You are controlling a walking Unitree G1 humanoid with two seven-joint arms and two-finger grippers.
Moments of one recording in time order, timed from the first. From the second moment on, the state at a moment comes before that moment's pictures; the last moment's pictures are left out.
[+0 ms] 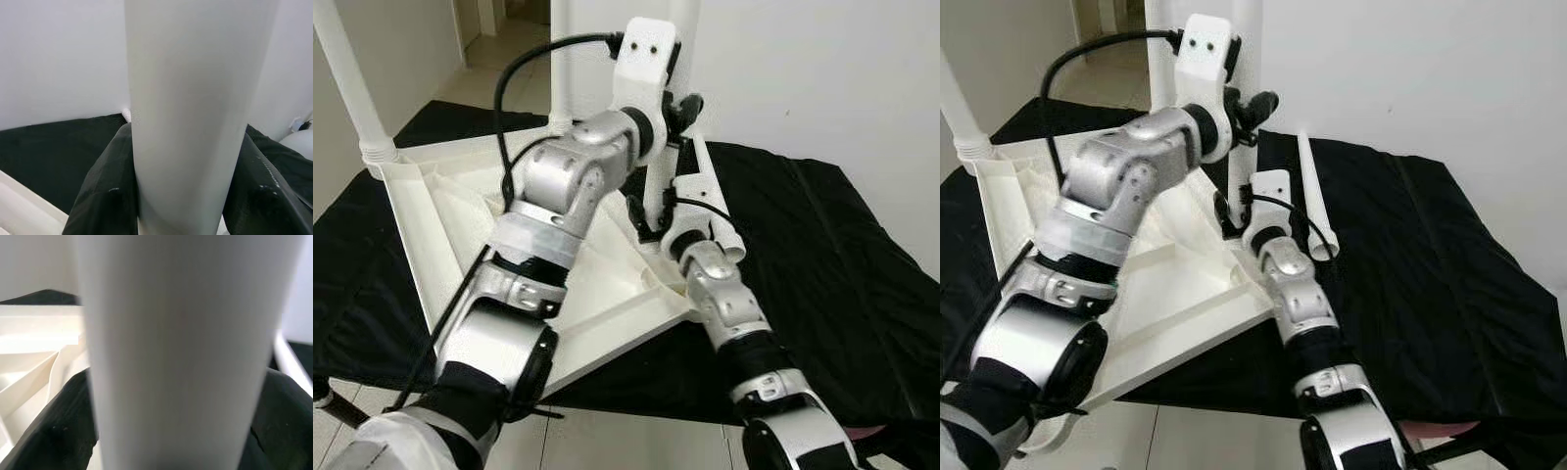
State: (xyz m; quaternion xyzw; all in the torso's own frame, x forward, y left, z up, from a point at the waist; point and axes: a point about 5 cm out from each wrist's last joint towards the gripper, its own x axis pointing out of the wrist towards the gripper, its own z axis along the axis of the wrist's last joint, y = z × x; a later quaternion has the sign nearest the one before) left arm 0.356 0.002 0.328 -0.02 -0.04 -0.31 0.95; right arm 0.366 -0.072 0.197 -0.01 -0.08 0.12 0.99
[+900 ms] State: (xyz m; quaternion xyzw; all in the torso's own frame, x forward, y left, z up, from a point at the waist) left arm 0.356 -0.009 0.329 -0.02 -0.06 -0.29 0.96; right arm 0.371 -0.066 0.202 -0.01 -0.07 0.08 0.99
